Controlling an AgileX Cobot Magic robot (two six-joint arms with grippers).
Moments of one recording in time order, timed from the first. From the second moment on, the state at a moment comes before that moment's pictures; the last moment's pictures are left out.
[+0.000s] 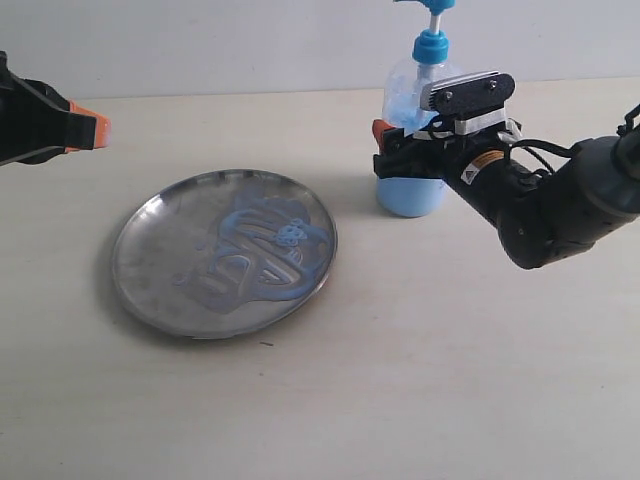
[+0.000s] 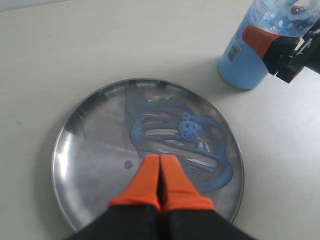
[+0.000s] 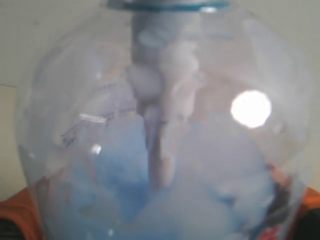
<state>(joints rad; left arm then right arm) -0.24 1.26 -0.79 -0.82 0.46 0.80 0.21 2.14 -0.86 0.01 -1.00 -0.01</state>
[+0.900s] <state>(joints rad) -0.24 1.26 -0.79 -0.82 0.46 0.80 0.21 2.09 -0.89 0.00 -0.88 0.09</state>
